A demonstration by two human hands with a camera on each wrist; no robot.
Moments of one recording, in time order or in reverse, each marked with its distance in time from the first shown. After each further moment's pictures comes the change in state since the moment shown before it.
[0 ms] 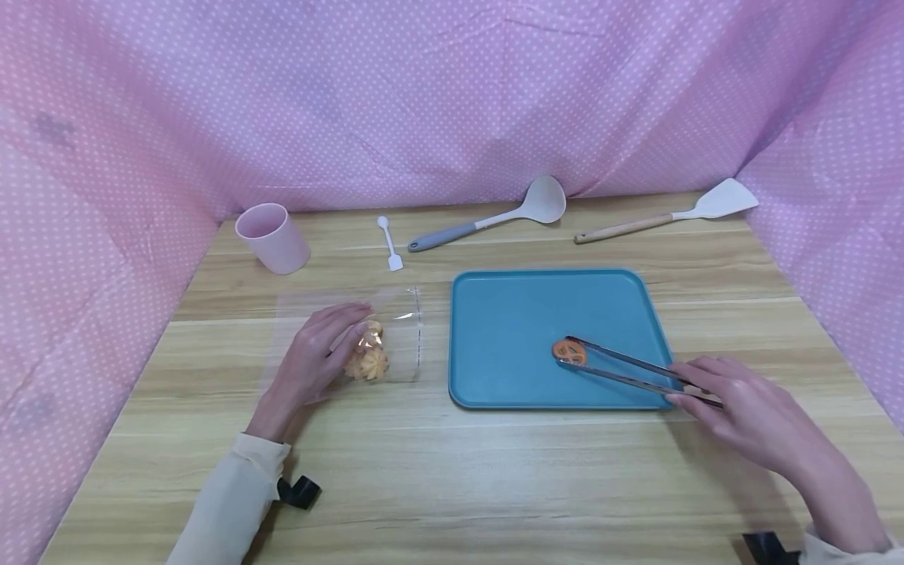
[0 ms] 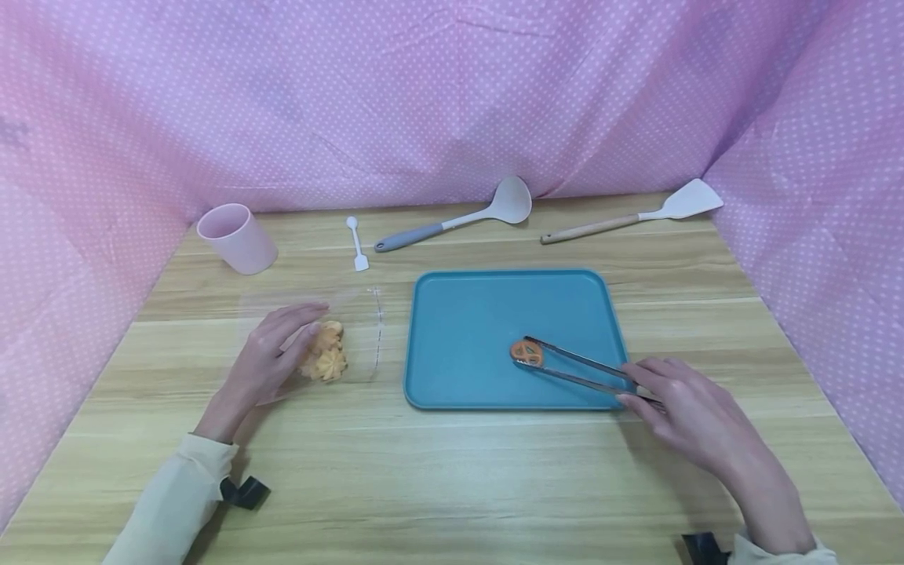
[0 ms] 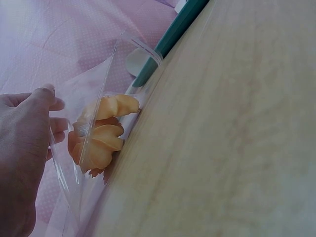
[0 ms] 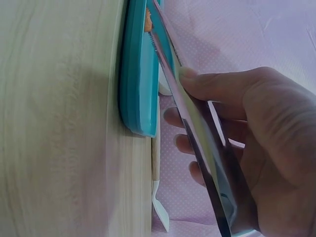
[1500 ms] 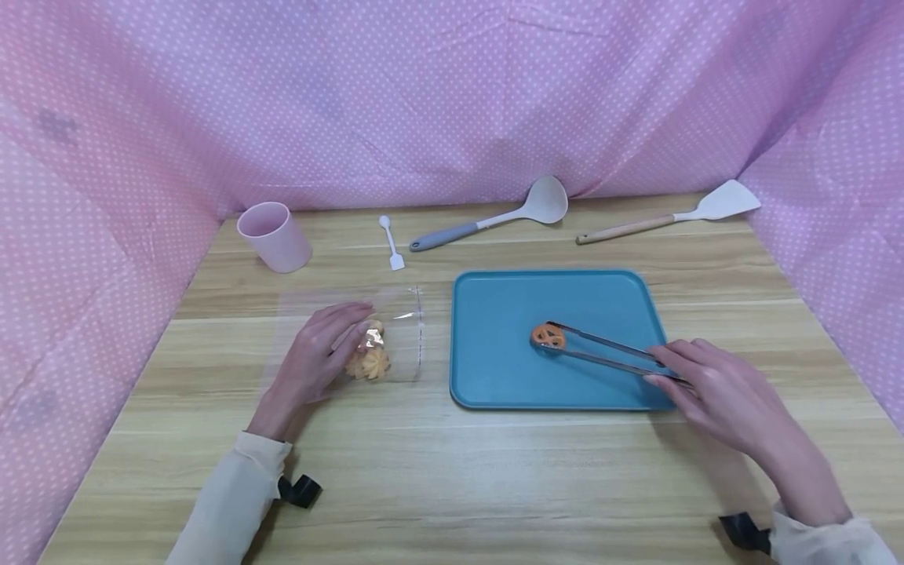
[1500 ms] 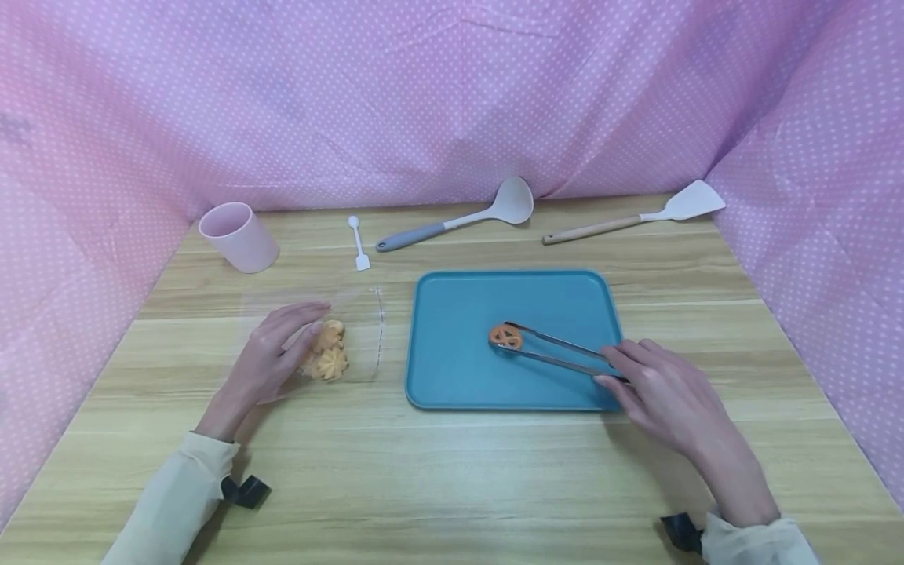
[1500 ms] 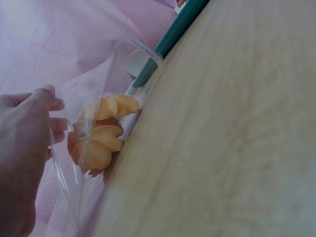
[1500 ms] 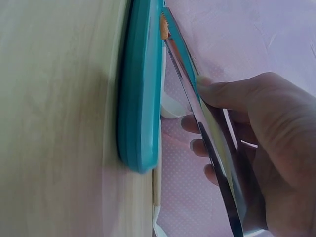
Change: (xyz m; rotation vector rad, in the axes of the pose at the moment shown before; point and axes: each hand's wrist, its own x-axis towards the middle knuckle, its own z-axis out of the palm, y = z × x) left_hand 0.000 -0.002 0.001 -0.005 0.008 0.021; right_hand 0.028 -0.009 0.011 -0.067 0.119 -0.185
